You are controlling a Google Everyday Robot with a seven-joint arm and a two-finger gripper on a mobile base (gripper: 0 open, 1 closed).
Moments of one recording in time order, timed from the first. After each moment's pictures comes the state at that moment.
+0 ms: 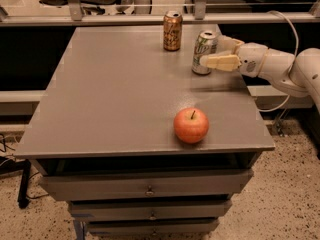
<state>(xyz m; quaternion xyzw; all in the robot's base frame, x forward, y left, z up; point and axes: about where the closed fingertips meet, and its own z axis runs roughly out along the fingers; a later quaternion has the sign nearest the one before) 0.709 -0.162 0.902 -0.33 0.61 0.39 0.61</state>
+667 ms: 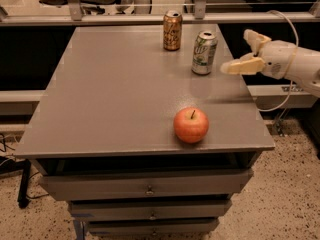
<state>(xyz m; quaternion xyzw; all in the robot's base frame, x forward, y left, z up) 0.677 -0.209 0.920 -0.36 0.61 0.31 0.63</state>
